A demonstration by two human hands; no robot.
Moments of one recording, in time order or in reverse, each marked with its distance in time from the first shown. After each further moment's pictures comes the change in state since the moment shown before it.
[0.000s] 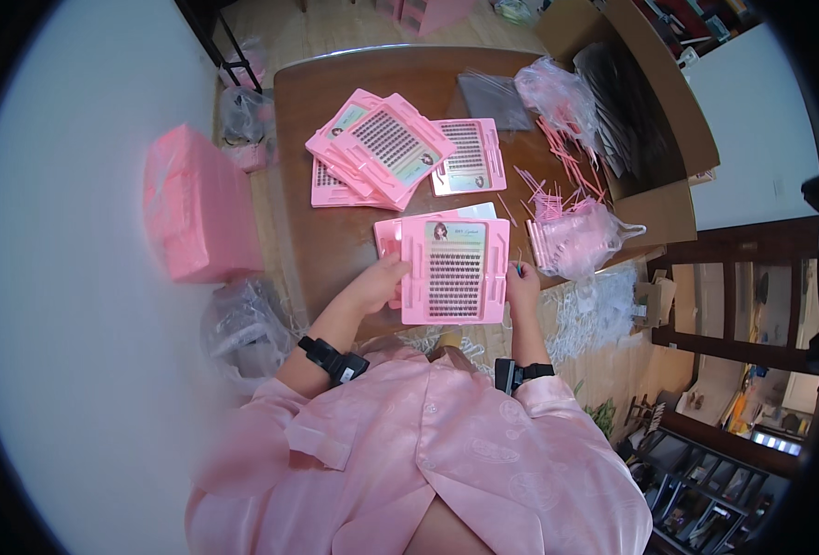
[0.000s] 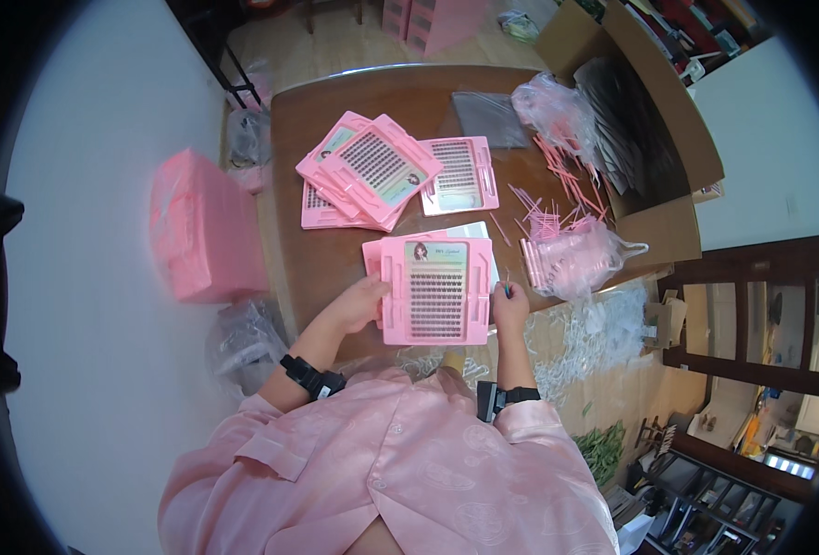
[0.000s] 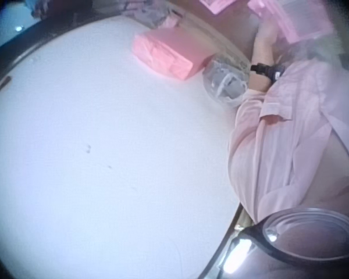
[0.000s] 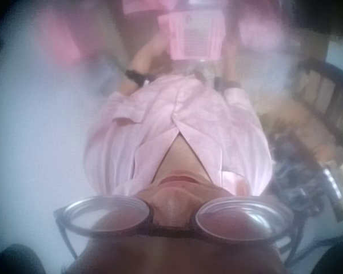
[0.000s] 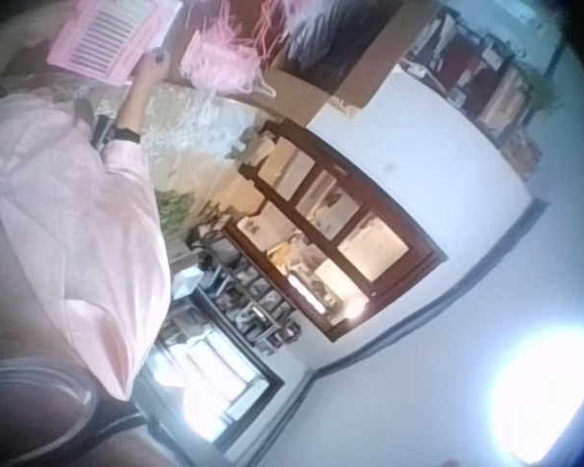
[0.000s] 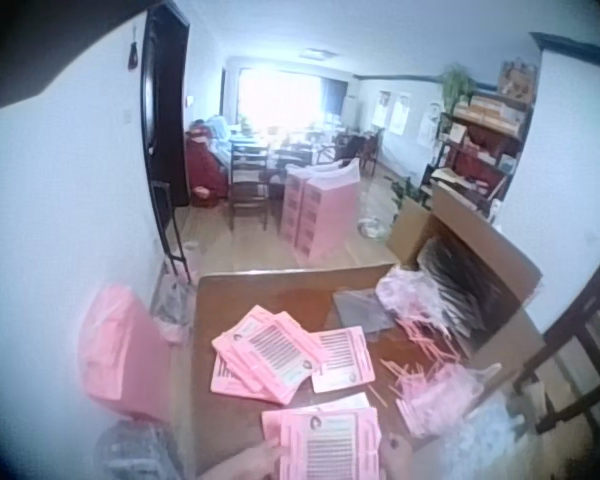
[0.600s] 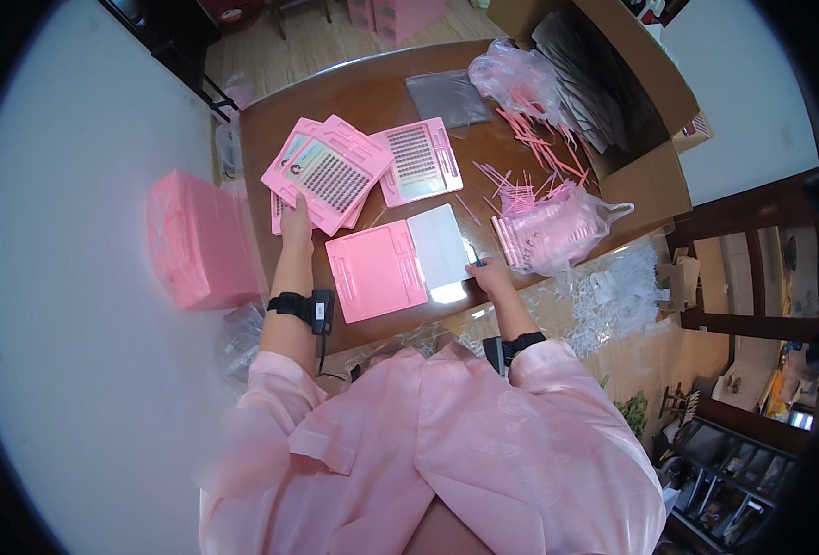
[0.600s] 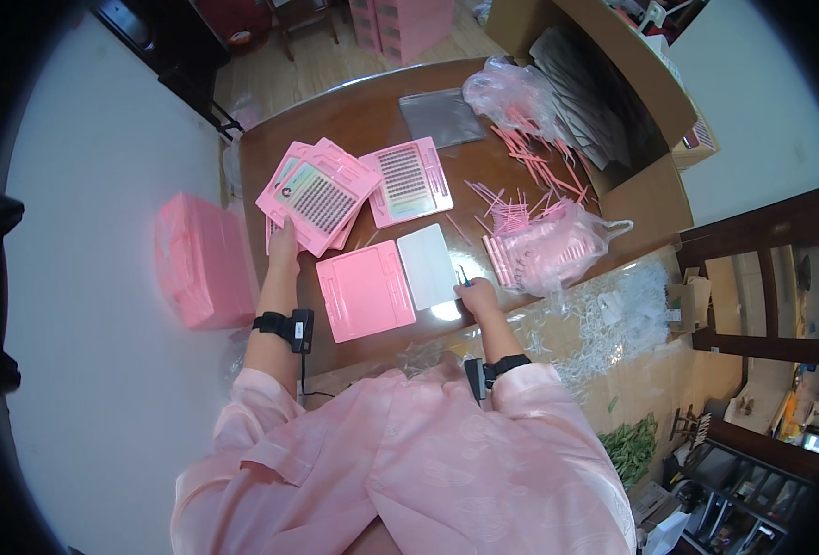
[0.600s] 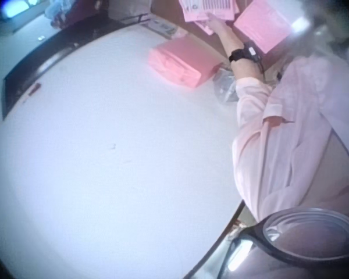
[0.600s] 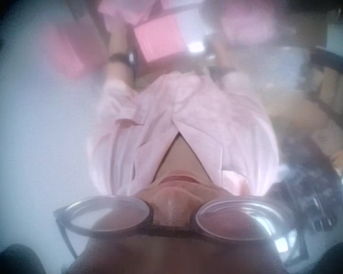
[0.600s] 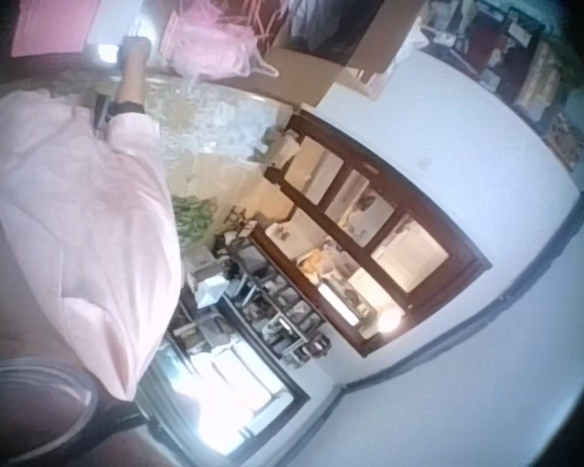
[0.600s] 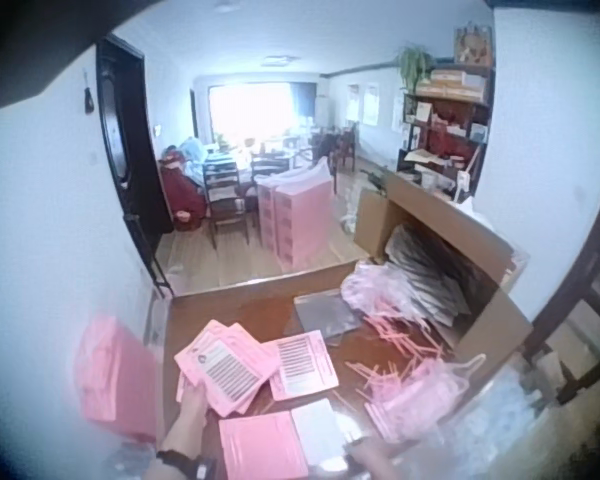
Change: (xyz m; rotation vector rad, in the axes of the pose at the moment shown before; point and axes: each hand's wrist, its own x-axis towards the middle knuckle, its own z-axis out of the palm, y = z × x) left_hand 0.099 0.100 -0.039 0.219 0.890 0.436; right_hand 0.071 0.022 -0.022 -0.395 -0.415 0.073
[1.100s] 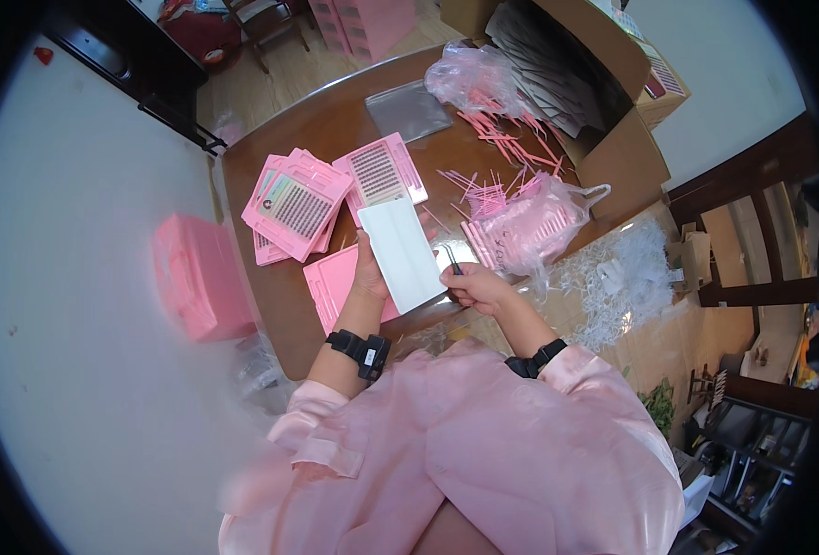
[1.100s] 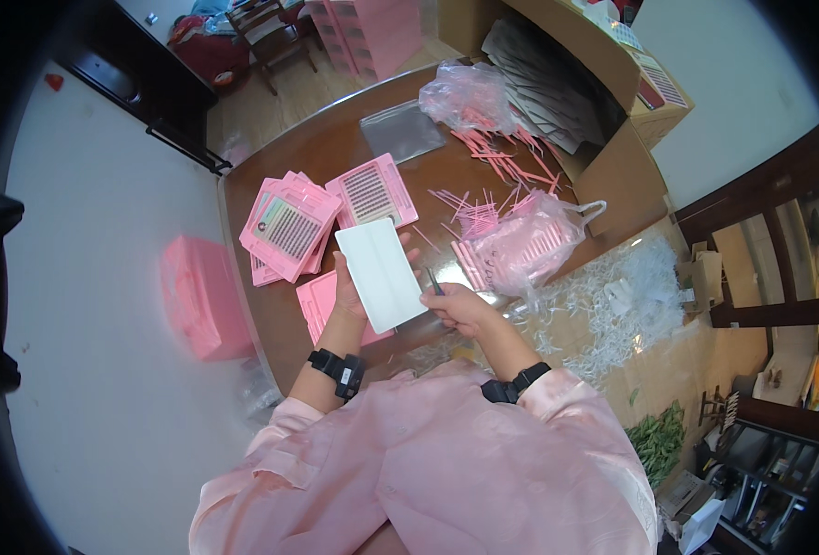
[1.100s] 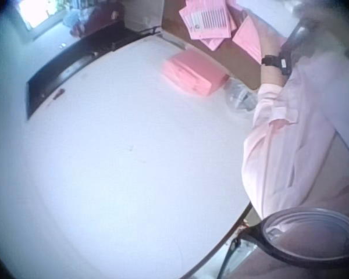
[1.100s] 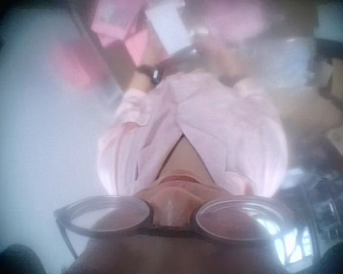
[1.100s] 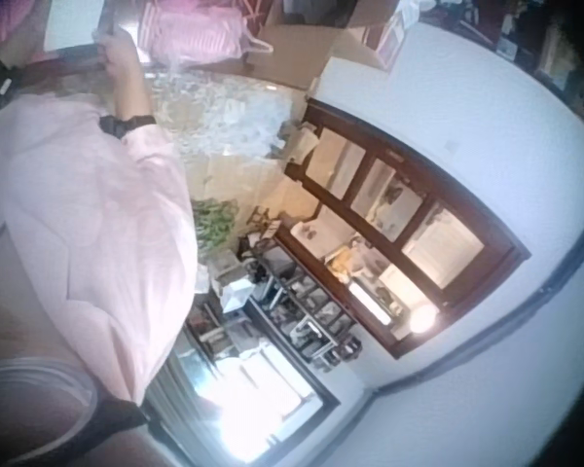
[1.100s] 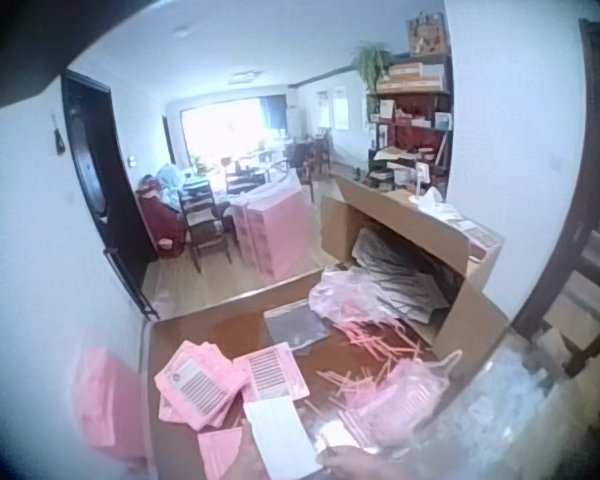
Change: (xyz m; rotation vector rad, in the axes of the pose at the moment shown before) left_hand -0.178 -0.012 0.160 -0.906 -1.104 -0.307; right_hand -0.056 -0.044 -0.087 0.919 -0.686 0.100
